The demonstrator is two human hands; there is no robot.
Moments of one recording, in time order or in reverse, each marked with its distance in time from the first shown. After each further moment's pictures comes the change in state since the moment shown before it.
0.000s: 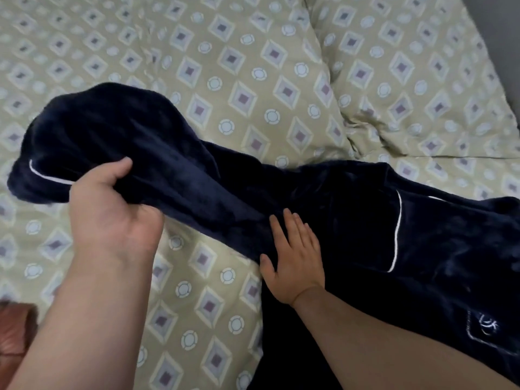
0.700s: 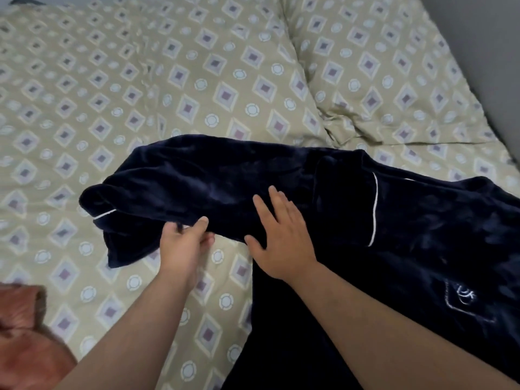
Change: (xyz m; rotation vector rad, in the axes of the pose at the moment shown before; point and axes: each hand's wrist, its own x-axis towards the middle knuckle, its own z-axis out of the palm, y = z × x) left_hand -0.017 -0.090 -0.104 0.883 0.068 -0.109; right_hand -0.011 -0.002 -0.031 0.082 0.122 -0.128
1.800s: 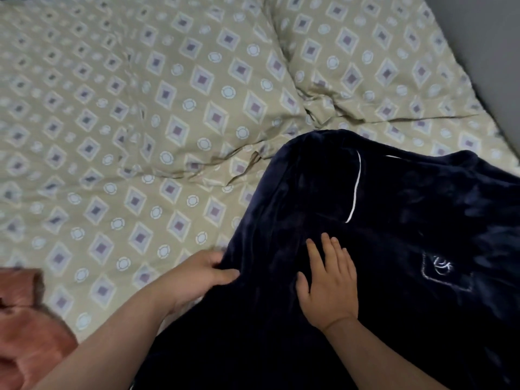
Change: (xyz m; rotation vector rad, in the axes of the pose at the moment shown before) left_hand -0.078 -0.003 -0.006 0.698 -0.745 -0.246; right_hand -0.141 0.059 -0.002 -0.119 -0.019 0.330
